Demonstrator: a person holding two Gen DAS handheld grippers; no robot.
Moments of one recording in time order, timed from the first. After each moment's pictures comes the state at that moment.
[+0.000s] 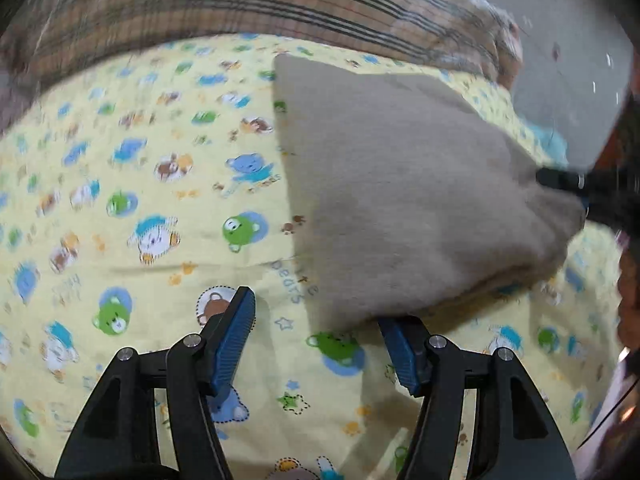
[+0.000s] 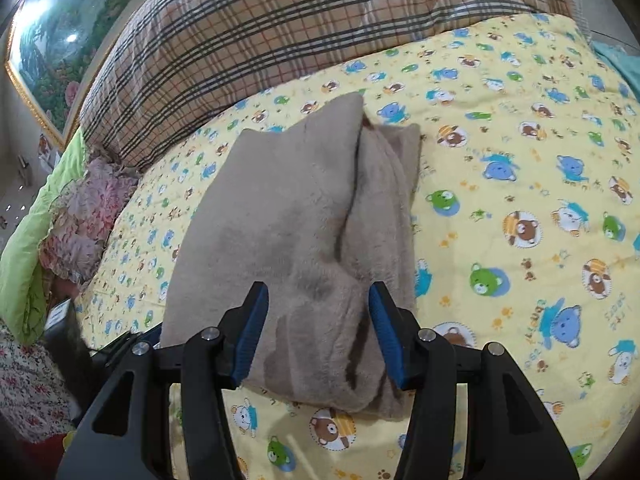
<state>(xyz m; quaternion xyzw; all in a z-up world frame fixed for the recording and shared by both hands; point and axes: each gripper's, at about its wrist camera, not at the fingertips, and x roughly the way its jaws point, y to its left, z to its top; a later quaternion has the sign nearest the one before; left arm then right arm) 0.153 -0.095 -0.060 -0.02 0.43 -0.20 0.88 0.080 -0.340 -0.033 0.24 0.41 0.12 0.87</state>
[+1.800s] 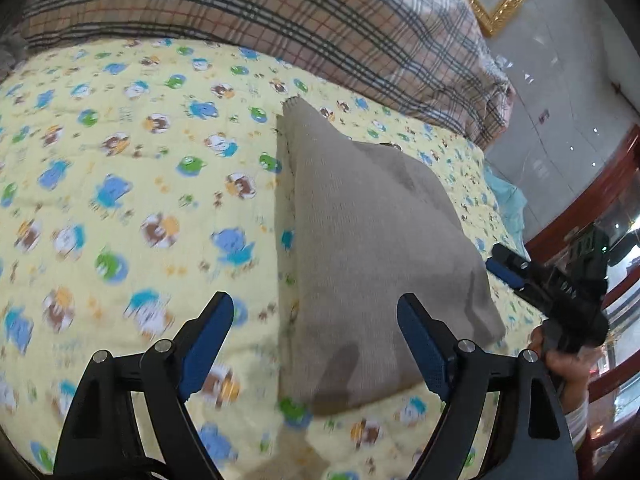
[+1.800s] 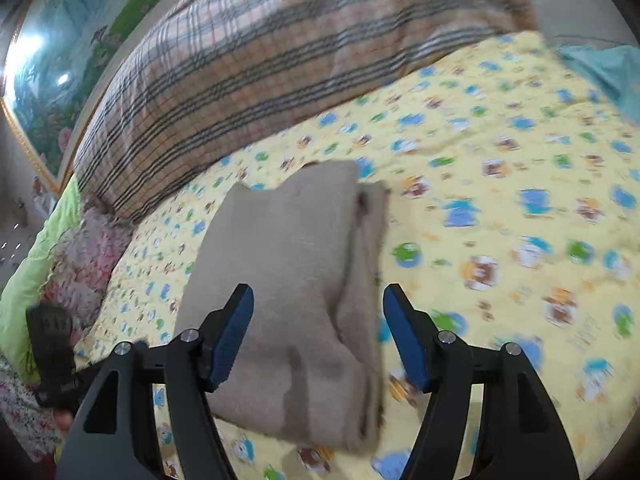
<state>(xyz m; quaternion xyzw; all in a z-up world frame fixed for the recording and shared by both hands) 0.204 -0.084 0.000 -0.13 0.46 -0.24 0.85 0.096 -0.376 -0.022 0.29 0.36 0.08 0.88</state>
